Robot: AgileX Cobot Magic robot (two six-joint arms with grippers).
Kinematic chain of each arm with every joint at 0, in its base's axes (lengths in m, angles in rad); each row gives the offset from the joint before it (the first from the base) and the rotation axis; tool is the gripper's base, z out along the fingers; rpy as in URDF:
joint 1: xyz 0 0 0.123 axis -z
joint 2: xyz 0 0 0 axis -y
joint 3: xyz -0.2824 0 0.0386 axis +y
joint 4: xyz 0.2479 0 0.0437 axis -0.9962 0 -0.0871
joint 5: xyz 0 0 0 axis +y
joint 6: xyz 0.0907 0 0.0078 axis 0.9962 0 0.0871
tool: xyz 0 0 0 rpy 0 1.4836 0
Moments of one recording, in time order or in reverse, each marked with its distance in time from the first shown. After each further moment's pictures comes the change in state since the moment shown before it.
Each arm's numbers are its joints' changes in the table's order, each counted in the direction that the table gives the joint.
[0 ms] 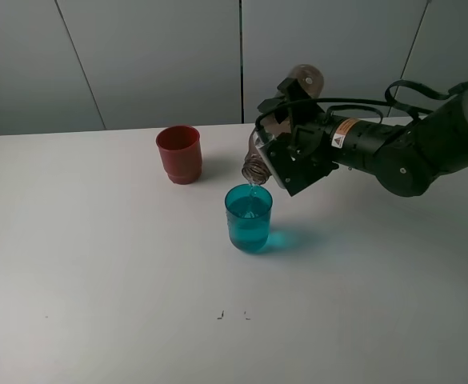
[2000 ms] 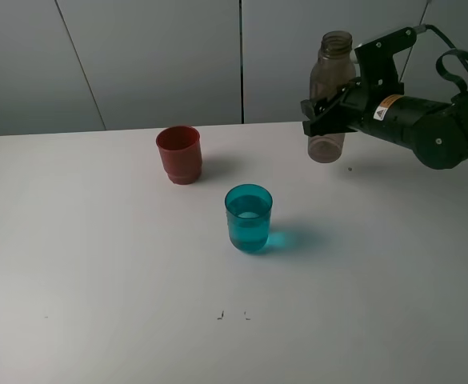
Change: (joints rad) left arm 0.000 0.000 0.000 0.000 0.000 0.000; right arm 0.195 0.021 -0.063 -0.027 0.078 1.828
